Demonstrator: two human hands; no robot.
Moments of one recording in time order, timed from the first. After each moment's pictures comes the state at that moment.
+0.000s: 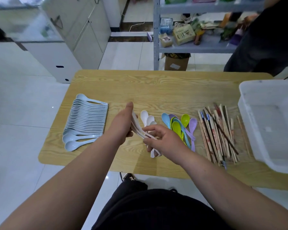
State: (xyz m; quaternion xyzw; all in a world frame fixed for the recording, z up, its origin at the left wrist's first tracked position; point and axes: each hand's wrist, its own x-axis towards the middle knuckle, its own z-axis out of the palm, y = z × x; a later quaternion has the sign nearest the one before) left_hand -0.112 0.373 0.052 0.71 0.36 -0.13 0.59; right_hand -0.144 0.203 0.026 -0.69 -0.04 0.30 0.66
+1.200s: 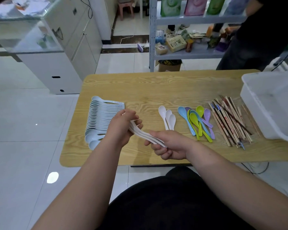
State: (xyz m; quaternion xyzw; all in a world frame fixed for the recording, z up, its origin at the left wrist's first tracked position) left_hand -0.186 0.508 0.044 0.54 0.25 -0.09 0.80; right_hand -0.197 0.319 0.026 -0.56 0.08 0.51 0.64
